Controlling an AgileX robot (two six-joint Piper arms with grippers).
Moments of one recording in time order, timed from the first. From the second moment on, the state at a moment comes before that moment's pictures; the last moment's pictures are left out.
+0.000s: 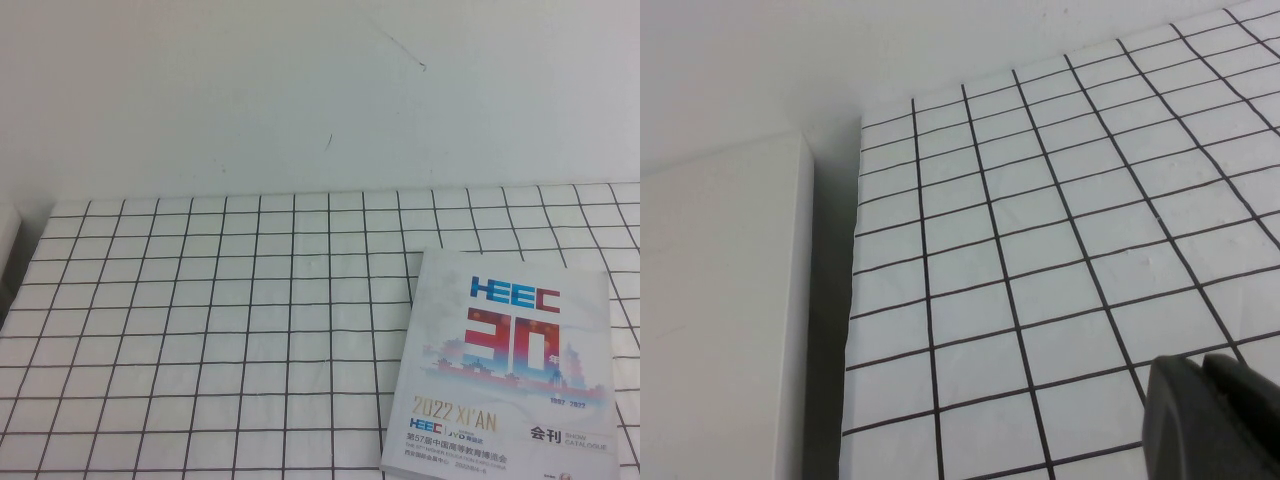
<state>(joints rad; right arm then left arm) 0.01 -0.01 0.02 0.32 0.44 -0.48 -0.03 -0.01 0.02 -0.06 0.37 0.23</state>
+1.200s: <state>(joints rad) 0.05 -0.01 0.02 0.24 0.45 -0.30 -0.03 -0.01 0.01 -0.06 0.37 0.23</state>
